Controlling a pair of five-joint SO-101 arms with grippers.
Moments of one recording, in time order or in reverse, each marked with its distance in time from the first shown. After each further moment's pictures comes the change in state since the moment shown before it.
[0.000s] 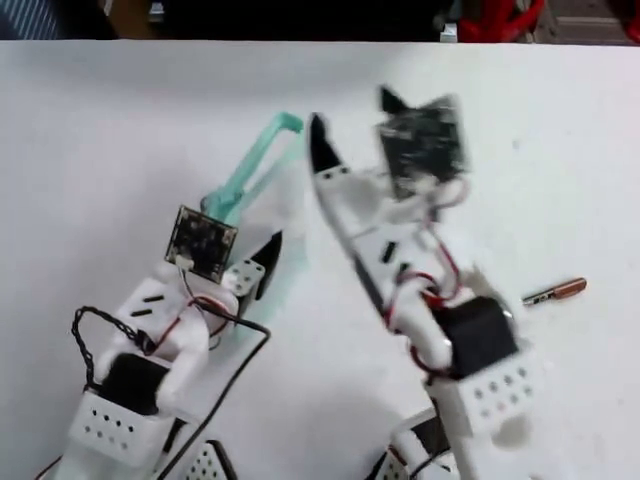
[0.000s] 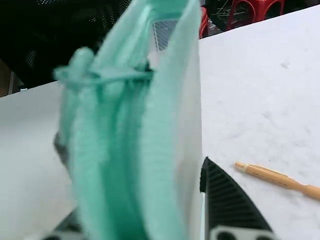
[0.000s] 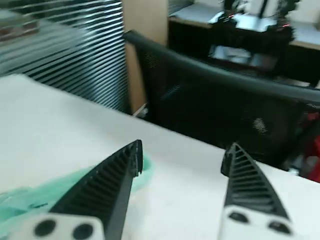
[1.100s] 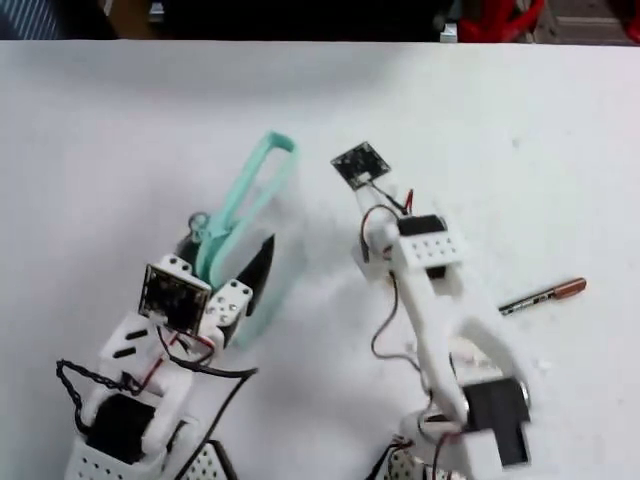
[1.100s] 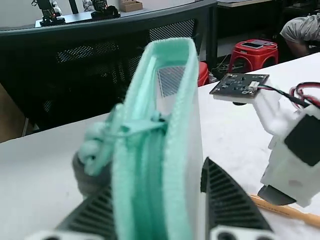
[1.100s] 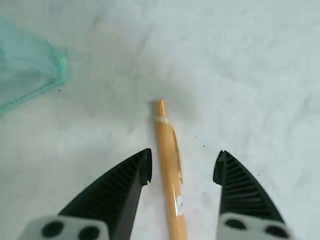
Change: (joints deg) left arm -0.1 -24.6 9.0 2.3 -1.2; right arm 13.9 41.4 13.2 8.9 19.3
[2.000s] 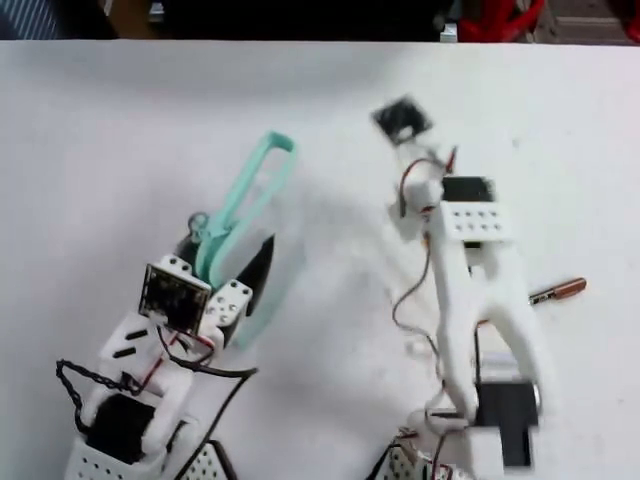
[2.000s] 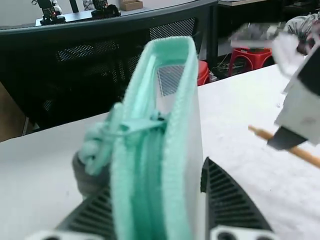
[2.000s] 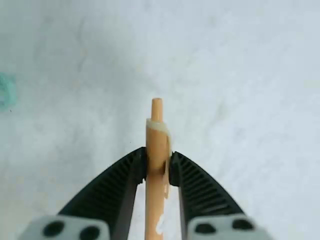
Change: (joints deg) left arm 0.0 0.0 0.0 0.2 0.0; right arm 8.8 -0.4 -17.1 10.5 6.4
